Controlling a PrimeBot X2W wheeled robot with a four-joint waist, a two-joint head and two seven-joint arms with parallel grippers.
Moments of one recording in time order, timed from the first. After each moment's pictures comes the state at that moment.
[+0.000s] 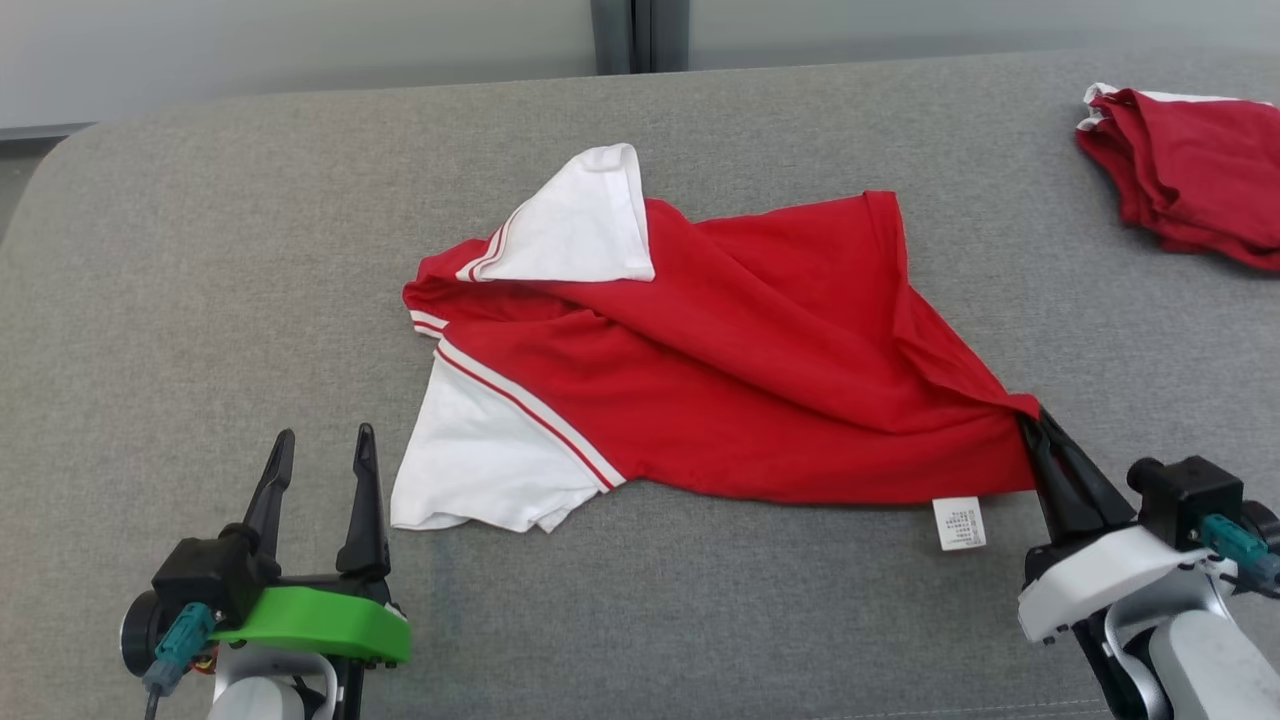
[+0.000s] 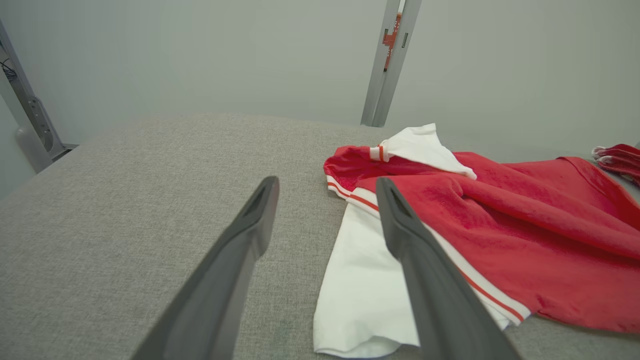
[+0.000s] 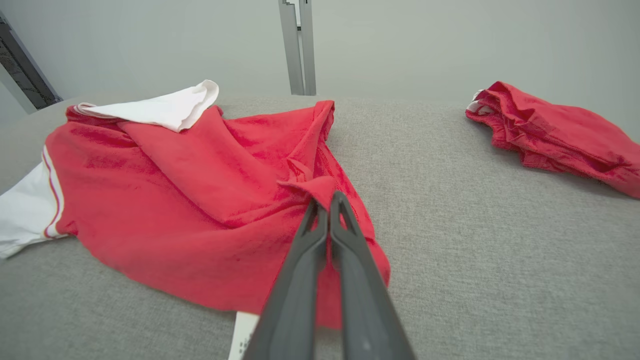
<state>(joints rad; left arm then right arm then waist) -0.10 0.05 -0.01 0.24 -0.24 -0.13 -0.26 -0.08 -0.30 0.14 0.18 0.30 0.13 -0.19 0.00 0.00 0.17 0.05</state>
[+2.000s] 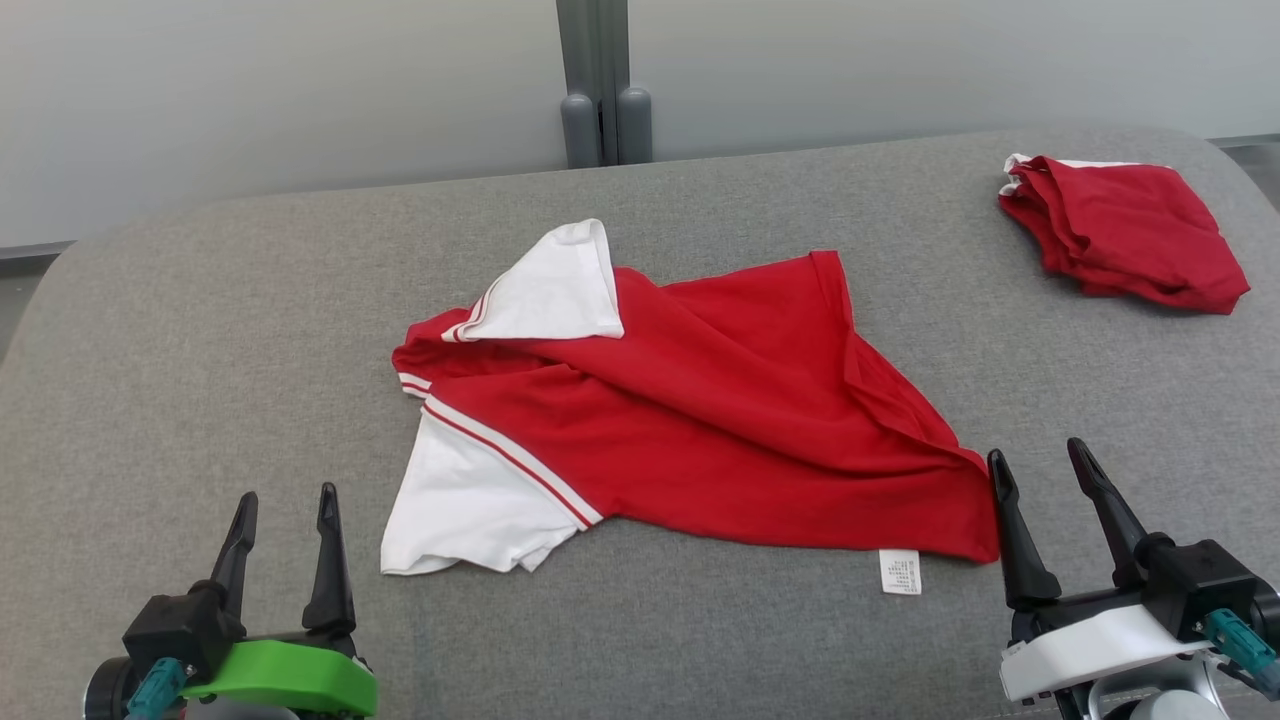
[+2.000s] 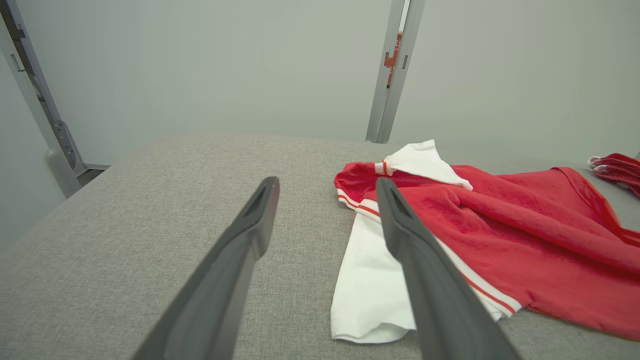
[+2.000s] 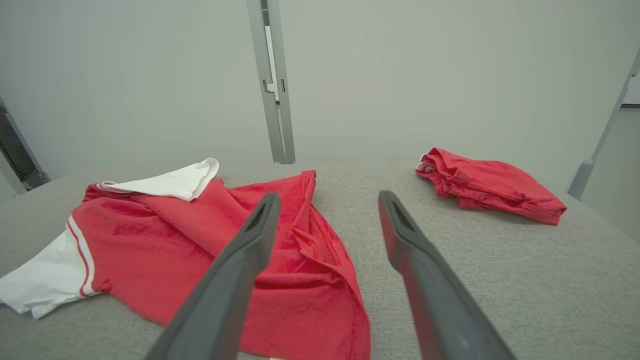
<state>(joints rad) -0.02 0.07 0.04 0.25 -0.23 -0.13 -0.26 0.06 -0.14 0.03 0.05 0.17 0.13 -0.26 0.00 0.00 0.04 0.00</state>
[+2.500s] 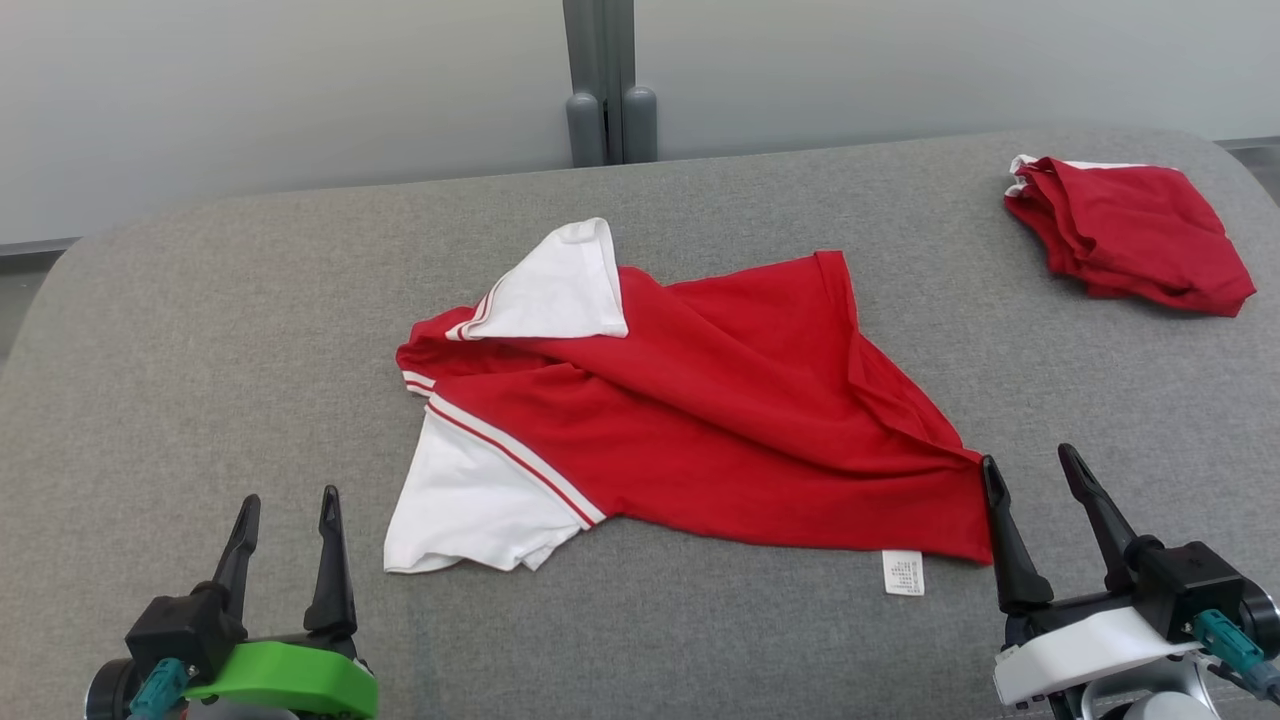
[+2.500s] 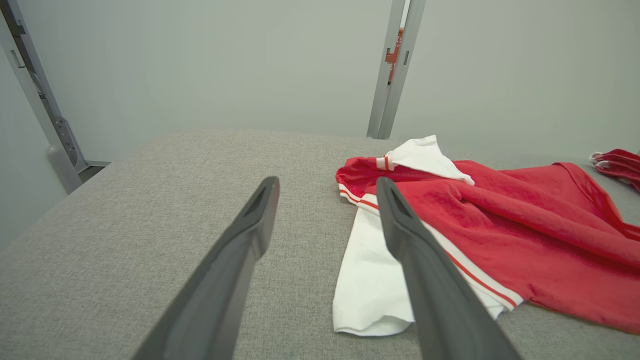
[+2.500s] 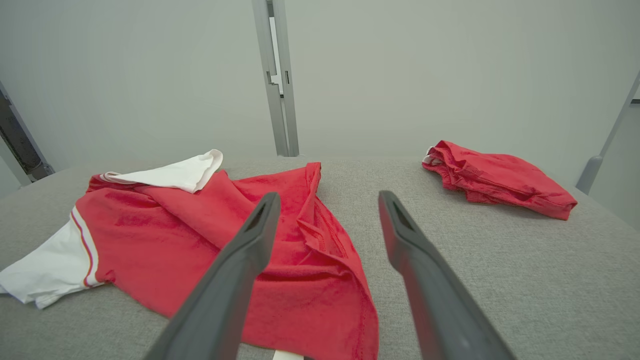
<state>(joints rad) -0.02 0.07 0.03 0.25 -0.23 -0.13 -0.26 0.06 -0.14 0.04 0.07 0.17 0.13 -0.26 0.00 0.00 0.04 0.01</state>
